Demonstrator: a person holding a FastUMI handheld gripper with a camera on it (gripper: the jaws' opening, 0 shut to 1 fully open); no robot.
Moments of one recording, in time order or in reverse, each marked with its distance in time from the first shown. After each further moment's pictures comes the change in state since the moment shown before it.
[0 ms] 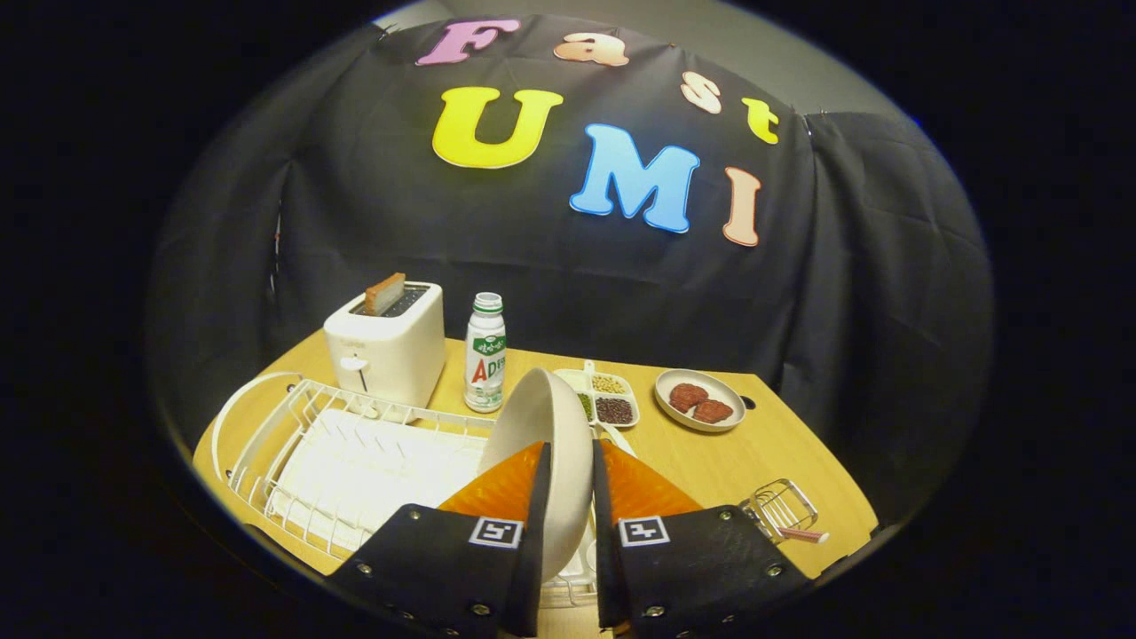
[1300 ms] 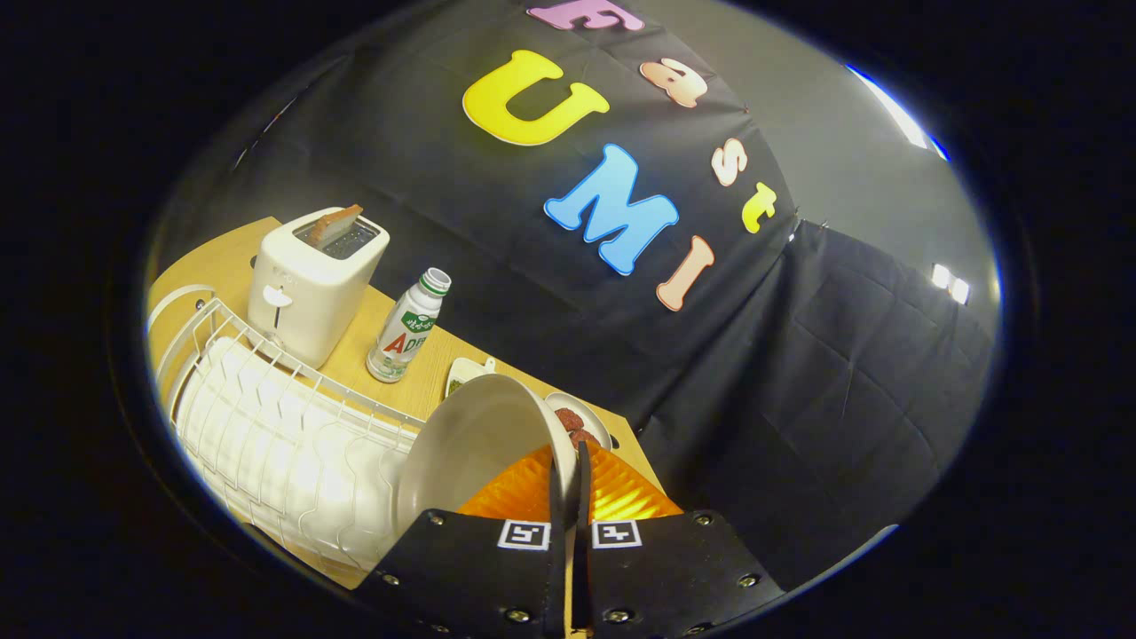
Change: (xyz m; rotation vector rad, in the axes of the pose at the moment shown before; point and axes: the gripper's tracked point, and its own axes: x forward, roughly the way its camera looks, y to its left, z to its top) arm -0.035 -0.005 0.059 -0.390 0.009 -0.366
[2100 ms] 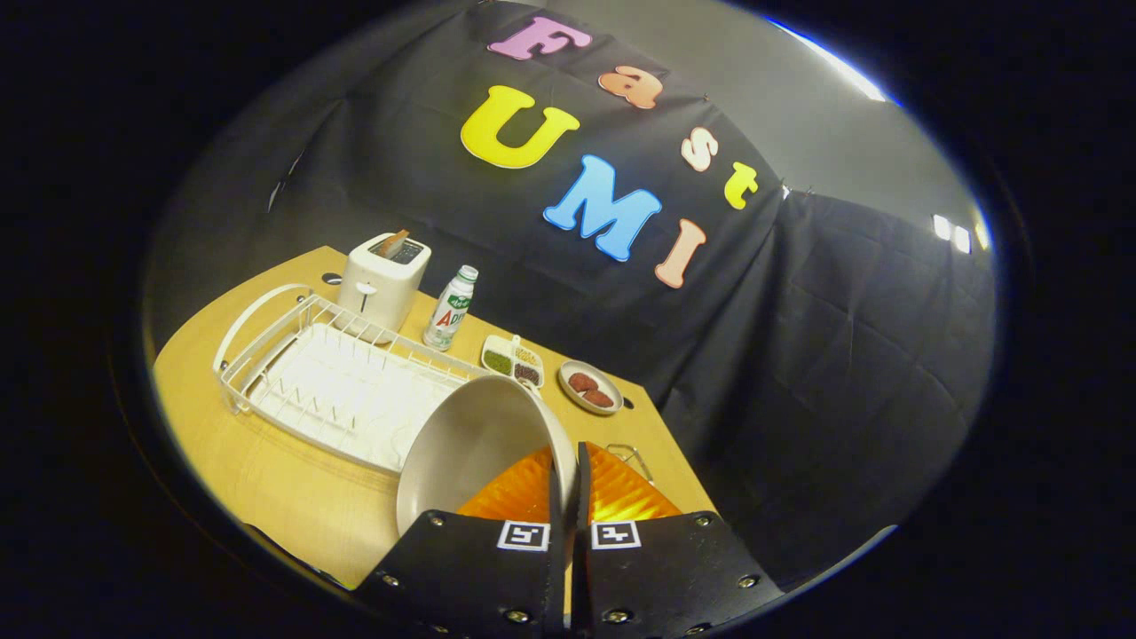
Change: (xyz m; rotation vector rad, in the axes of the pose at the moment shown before) arm -0.156 -0.041 -0.100 0.148 0.021 0.166
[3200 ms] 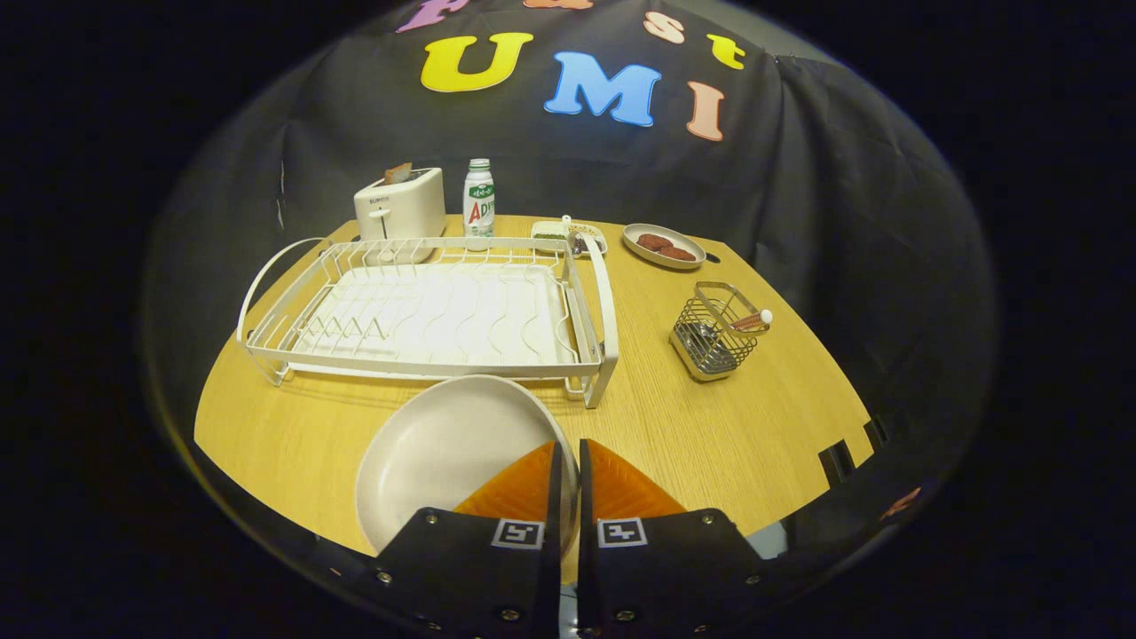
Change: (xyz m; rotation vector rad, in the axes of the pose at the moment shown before) arm 0.043 0.043 -0.135 0.281 0.301 0.283
